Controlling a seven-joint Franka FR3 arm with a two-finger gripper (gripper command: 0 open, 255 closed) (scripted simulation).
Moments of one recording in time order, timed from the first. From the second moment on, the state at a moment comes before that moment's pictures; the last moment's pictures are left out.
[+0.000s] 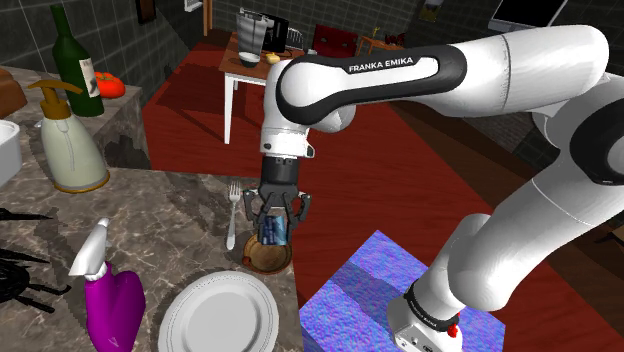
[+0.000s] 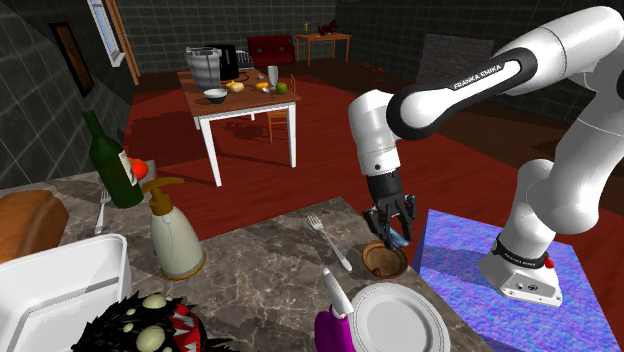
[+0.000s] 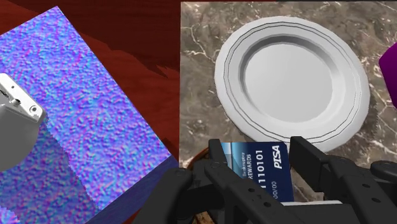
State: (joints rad) arm 0.13 -0.13 0.30 -2.20 0.56 1.74 0.88
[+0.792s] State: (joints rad) arm 0.13 -0.07 0.32 -2.28 0.56 1.87 0.83
